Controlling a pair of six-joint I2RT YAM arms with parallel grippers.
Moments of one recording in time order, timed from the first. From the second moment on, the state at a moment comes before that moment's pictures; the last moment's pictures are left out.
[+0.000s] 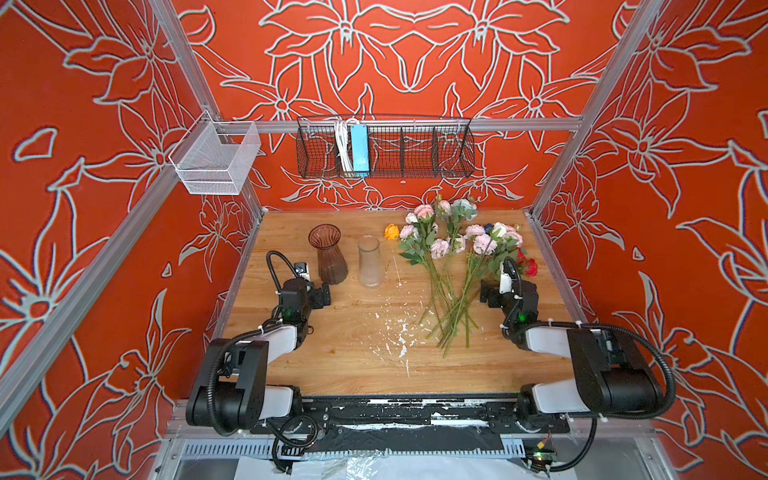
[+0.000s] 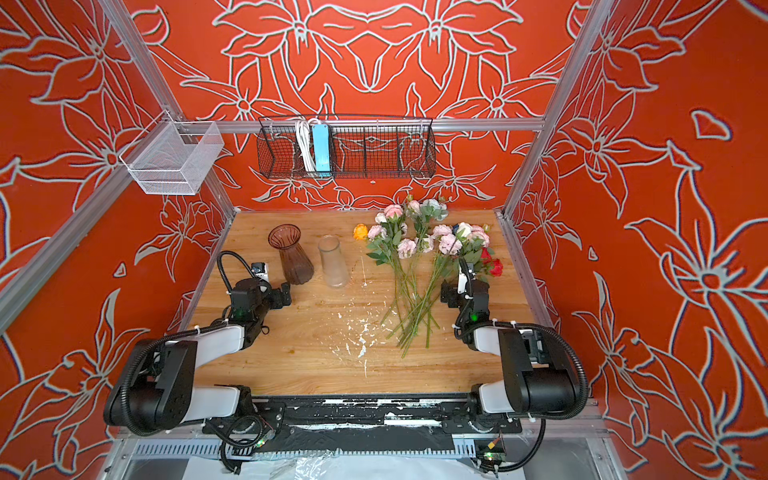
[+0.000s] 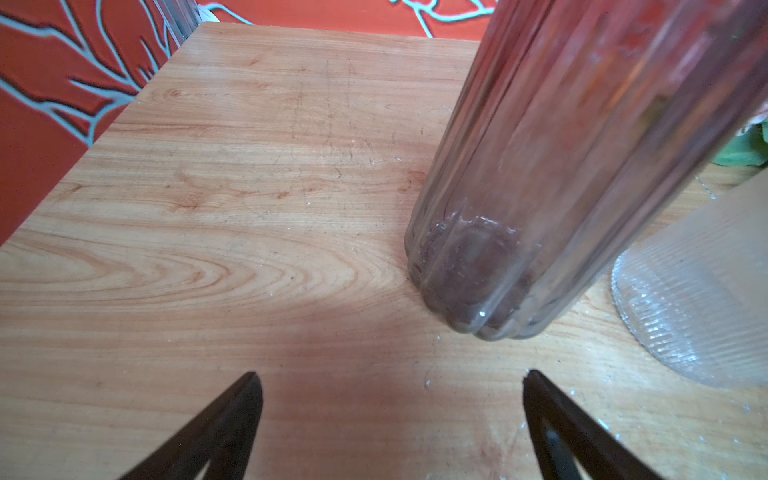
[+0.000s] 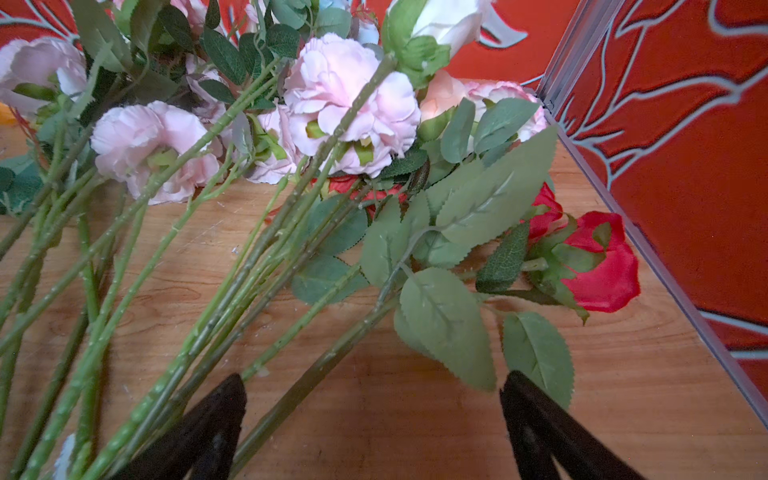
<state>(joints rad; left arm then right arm) 0.01 1.35 0.36 0.47 -0.08 -0.08 0.03 1.41 0.32 0.68 0.07 -0.02</state>
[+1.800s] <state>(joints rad) 0.10 1.59 1.65 -0.96 0.18 -0.44 0.57 1.60 0.97 -0.06 -0.38 0.71</state>
